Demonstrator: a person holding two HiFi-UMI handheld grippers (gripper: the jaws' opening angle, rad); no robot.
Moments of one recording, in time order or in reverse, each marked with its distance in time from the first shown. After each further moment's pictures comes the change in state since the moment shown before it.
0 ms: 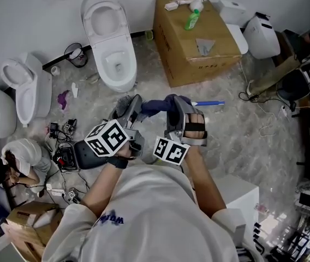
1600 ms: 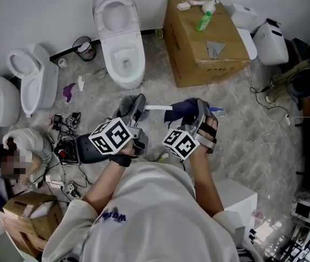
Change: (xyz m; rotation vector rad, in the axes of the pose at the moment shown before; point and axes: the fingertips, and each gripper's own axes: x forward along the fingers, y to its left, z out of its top) left arm -0.008 0.021 0.001 -0.048 -0.038 0.054; right arm 0.017 0.014 -0.067 0.107 0.286 0.055
